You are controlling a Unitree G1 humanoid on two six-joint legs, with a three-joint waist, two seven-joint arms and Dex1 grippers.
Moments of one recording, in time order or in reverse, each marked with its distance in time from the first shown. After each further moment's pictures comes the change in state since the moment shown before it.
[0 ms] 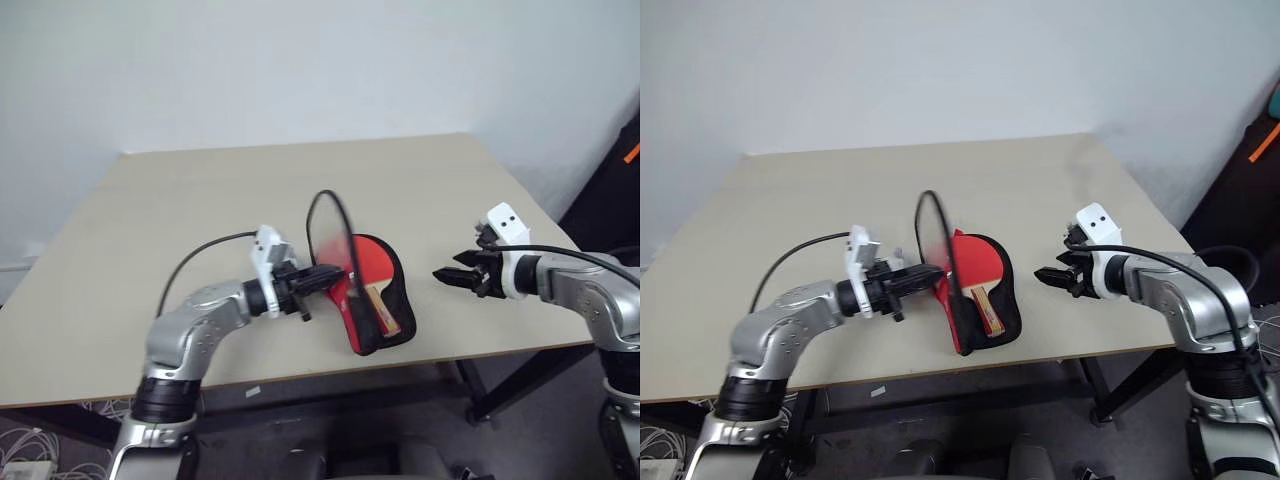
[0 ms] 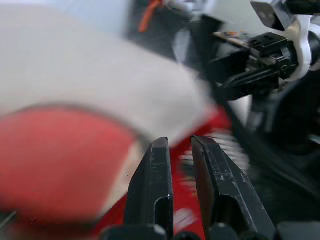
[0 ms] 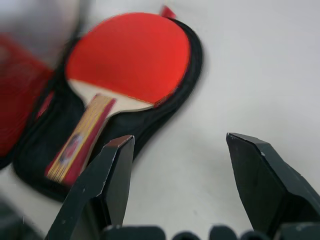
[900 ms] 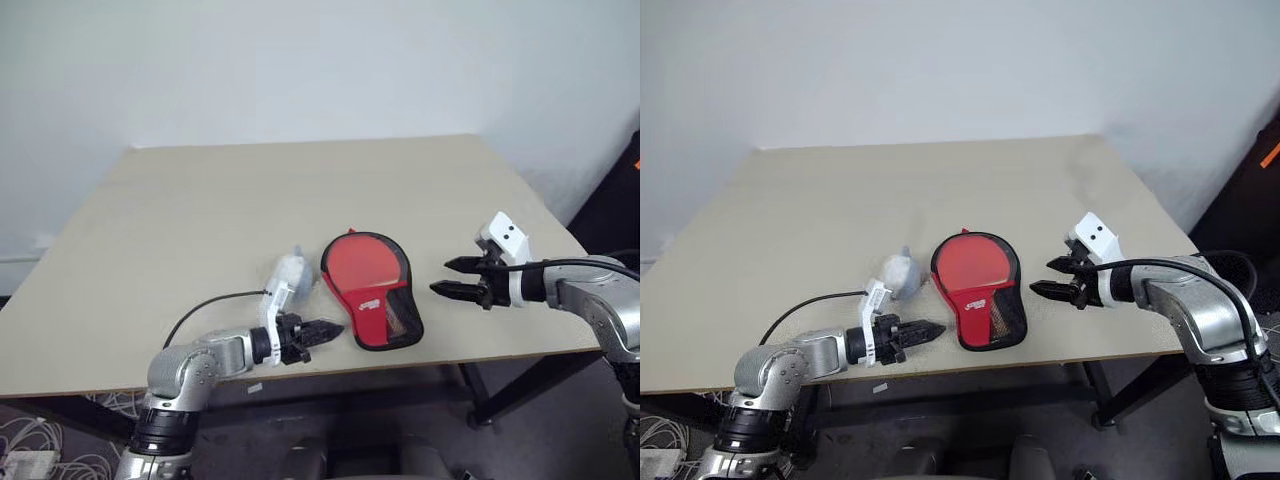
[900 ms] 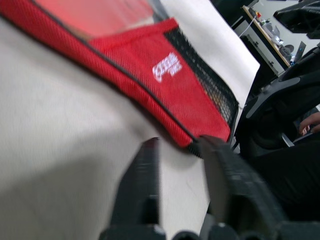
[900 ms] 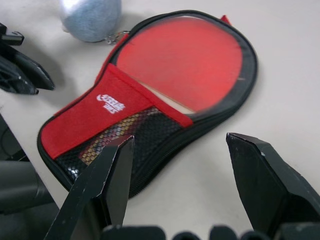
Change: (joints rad) left arm 0.205 0.041 0.075 -0.025 -0.123 0.328 0.120; right arm 0.045 0.015 0.042 0.004 -0.017 -0.106 0.034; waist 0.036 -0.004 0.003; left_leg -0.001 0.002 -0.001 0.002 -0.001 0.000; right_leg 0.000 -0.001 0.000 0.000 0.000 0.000
